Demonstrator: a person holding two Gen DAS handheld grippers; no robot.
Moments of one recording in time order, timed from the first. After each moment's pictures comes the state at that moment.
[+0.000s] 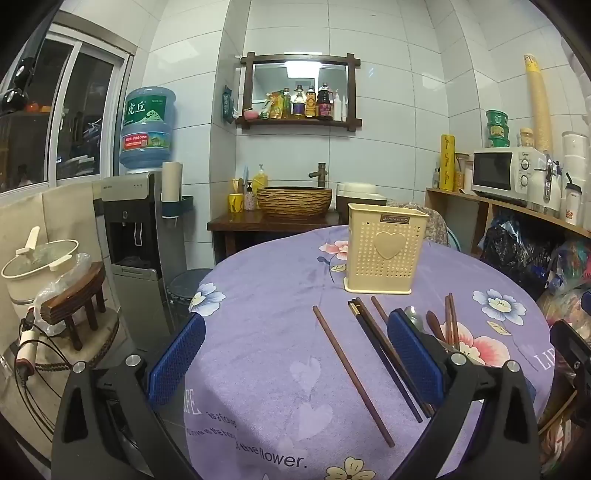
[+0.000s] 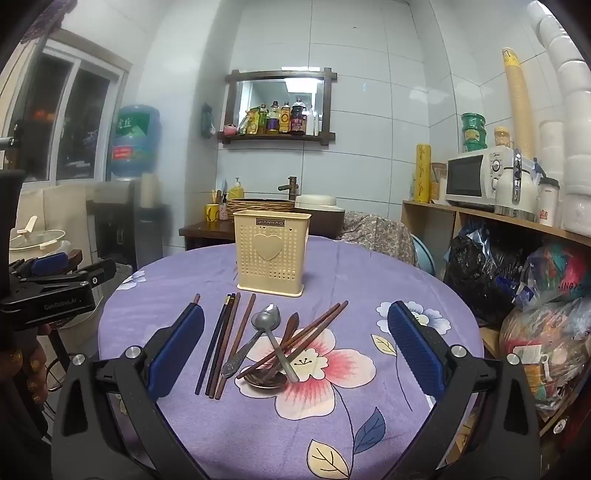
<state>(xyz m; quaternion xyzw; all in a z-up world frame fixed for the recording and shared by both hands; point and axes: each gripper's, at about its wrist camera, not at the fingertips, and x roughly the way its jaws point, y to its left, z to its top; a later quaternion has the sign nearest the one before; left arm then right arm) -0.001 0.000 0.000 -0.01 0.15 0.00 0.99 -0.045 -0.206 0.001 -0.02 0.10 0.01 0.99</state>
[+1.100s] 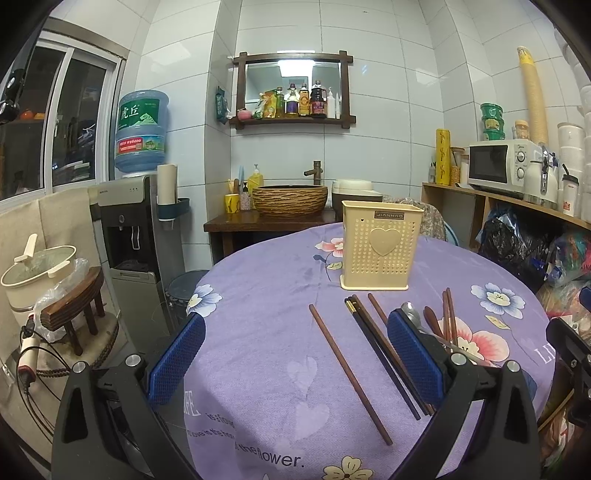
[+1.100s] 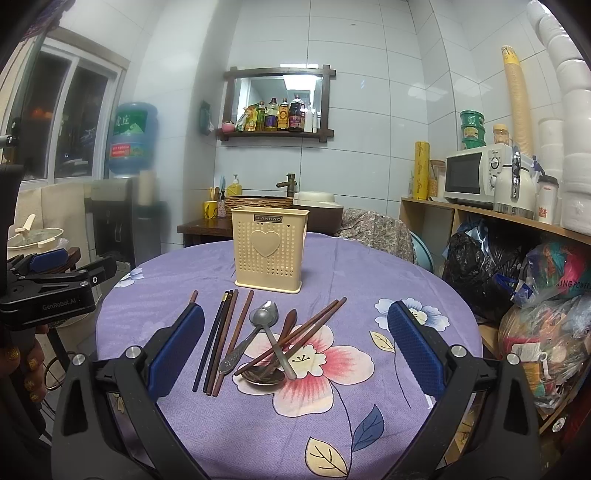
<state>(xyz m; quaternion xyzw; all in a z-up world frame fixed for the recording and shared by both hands) 0.002 -0.008 -0.001 0.01 0.15 0.00 0.99 -0.043 -0.208 -0.001 -0.02 0.11 0.01 0.99</state>
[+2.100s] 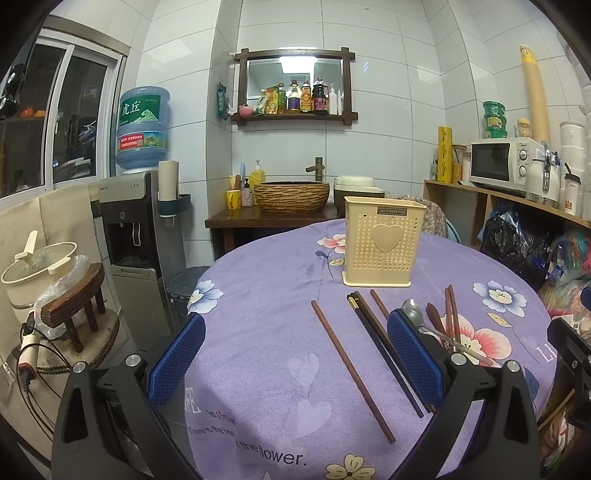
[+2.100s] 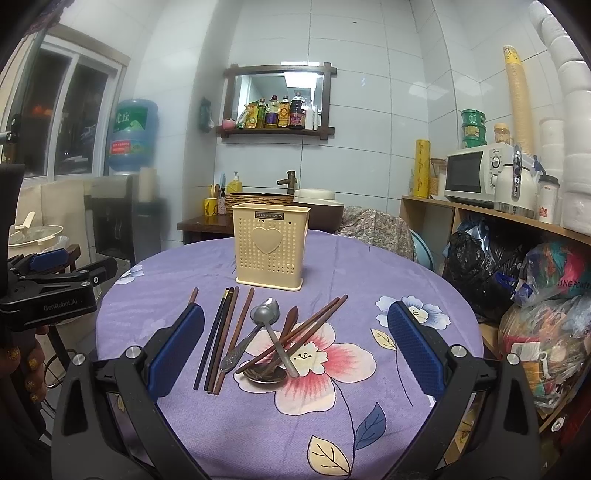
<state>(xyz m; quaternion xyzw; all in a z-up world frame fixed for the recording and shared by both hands) 0.004 -0.005 -0.003 0.00 0.16 0.00 0.99 -0.042 -0.205 -0.004 -0.02 0.11 0.01 0.99</state>
